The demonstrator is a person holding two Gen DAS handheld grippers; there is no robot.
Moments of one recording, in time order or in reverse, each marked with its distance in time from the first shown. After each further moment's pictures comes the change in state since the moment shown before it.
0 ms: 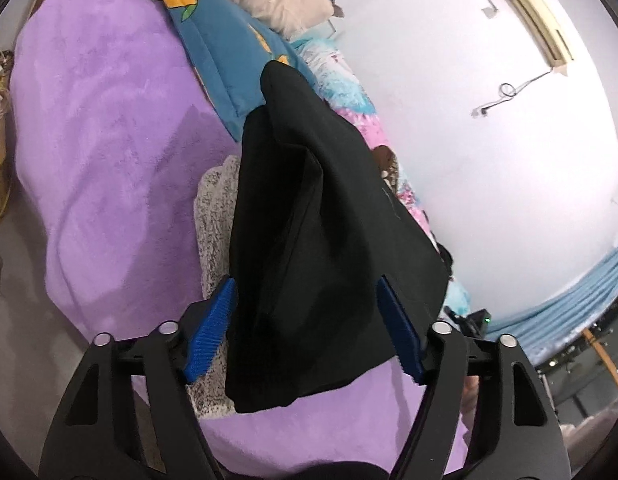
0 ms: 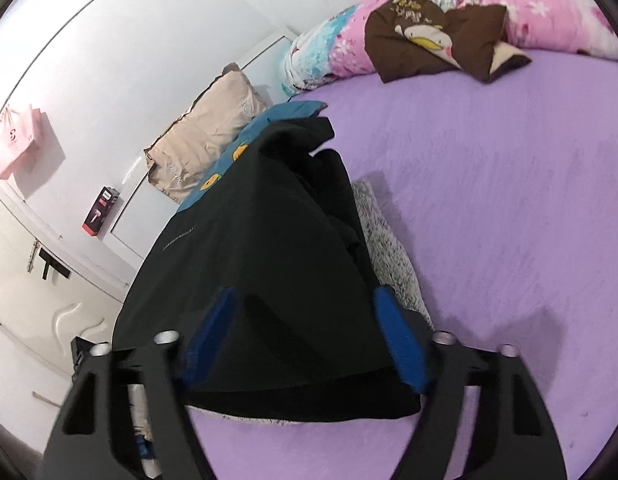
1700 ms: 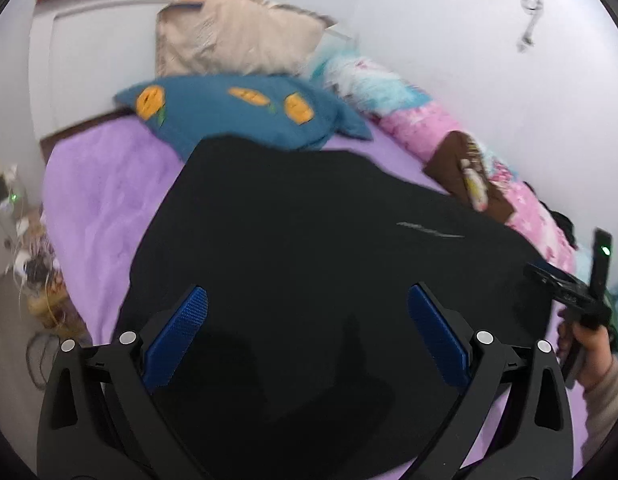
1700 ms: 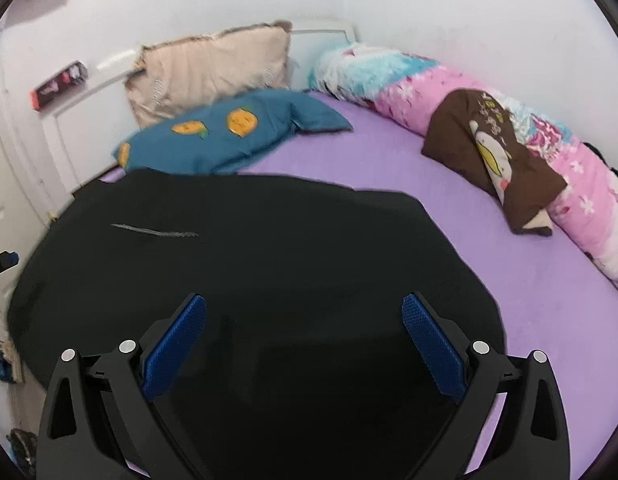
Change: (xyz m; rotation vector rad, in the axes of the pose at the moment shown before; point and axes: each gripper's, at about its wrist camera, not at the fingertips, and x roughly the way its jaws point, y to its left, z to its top) left arm 0.106 -0.139 0.045 0.305 -0.084 0.528; right arm 0.108 0.157 0.052 -0.497 0.029 -0.409
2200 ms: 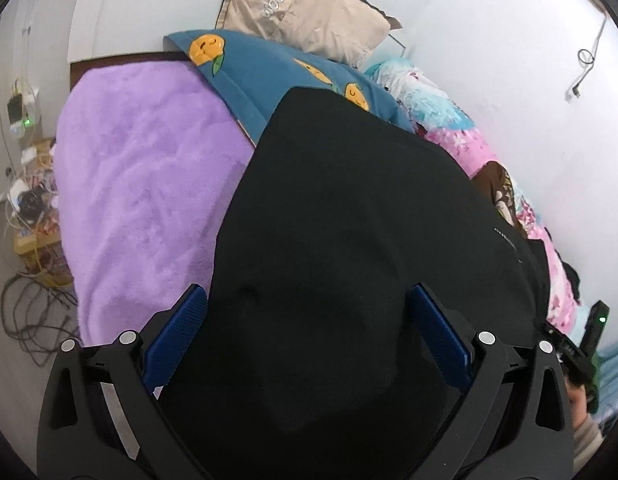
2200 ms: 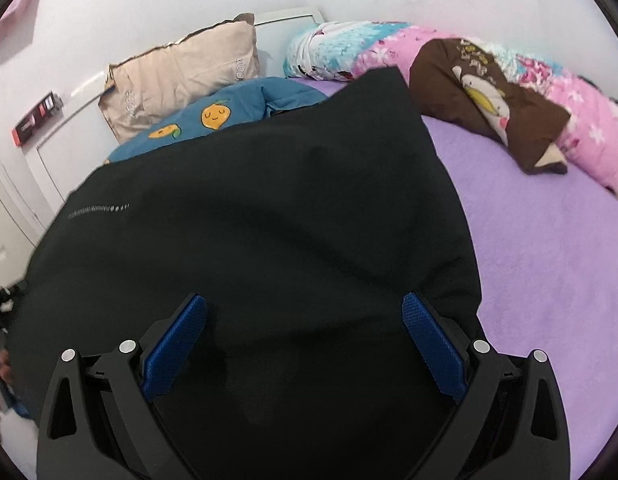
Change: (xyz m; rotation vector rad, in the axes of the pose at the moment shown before) left arm 0.032 0.069 -0.024 -0.193 -0.003 0.023; right arm 0.041 -0.031 -0.039 0.143 -0.004 0.068
